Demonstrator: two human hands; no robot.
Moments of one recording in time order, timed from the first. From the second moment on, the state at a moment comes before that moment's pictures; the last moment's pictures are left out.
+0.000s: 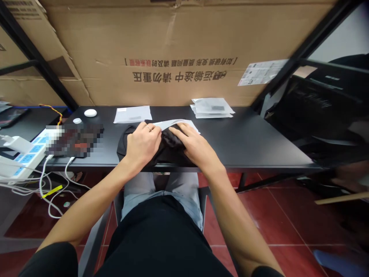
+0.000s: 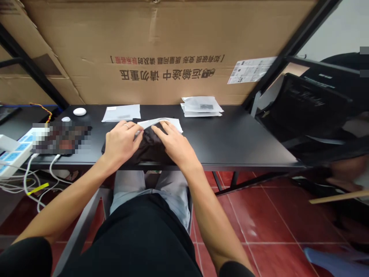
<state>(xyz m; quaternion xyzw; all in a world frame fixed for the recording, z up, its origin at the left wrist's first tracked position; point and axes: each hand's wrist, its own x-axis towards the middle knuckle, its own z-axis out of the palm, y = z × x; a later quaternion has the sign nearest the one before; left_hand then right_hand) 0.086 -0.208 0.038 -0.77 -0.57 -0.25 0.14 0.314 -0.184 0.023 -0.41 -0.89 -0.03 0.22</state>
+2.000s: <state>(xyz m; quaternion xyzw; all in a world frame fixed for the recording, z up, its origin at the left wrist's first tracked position) 0.064 -0.199 0.018 -0.67 -0.46 -0.37 -0.44 0.288 -0.175 -0.007 -0.23 -0.90 -0.12 0.36</state>
